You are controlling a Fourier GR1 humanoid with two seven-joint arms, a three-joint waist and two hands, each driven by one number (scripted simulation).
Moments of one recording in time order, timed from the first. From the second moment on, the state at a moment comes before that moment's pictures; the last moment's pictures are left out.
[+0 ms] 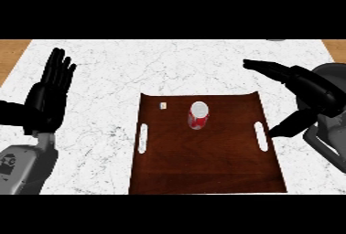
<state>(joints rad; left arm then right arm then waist) -0.30 0.38 -0.09 -1.51 0.33 0.28 0.00 -0.51 -0.67 0.29 -1.47 0.23 0.30 -0.16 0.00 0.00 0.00</state>
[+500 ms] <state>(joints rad) -0.28 0.35 -0.08 -1.53 0.30 0.27 0.01 -0.56 -0.51 0.37 -1.51 0.34 0.40 0.15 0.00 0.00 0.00</state>
